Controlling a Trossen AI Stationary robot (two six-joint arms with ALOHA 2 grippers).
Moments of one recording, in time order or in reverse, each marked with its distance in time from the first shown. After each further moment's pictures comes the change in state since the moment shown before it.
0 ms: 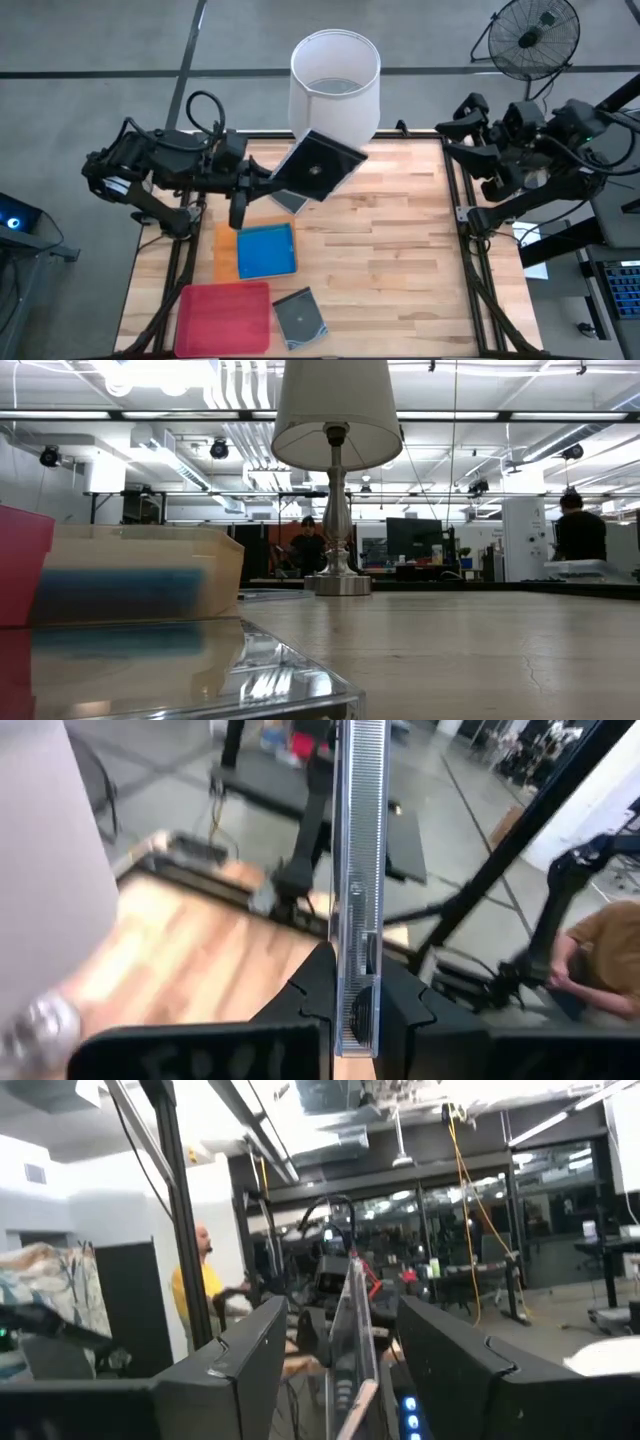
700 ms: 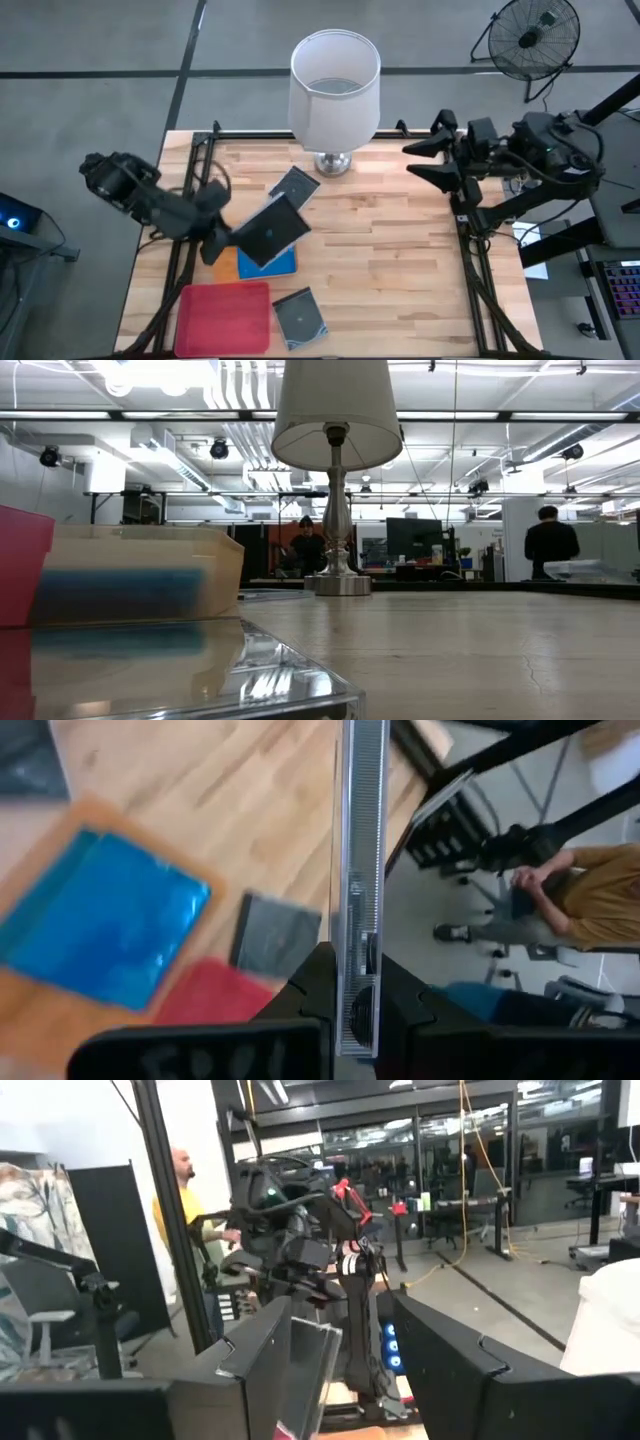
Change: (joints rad) left arm -0.279 -0.007 -0.020 -0.507 0.101 -0.773; right arm 0.000 0.079 -0.001 -0.122 -0.001 0.000
